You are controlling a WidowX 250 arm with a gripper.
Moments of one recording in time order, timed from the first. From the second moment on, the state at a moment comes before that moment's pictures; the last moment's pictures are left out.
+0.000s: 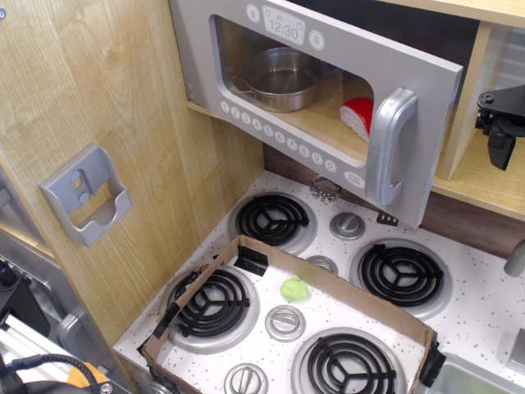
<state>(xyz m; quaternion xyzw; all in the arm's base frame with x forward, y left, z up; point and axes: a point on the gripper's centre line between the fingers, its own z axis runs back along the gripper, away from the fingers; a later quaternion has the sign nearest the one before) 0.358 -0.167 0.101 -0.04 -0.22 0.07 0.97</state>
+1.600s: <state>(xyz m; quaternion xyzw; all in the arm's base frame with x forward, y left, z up) 0.272 0.001 0.069 0.00 -0.12 0.16 0.98</state>
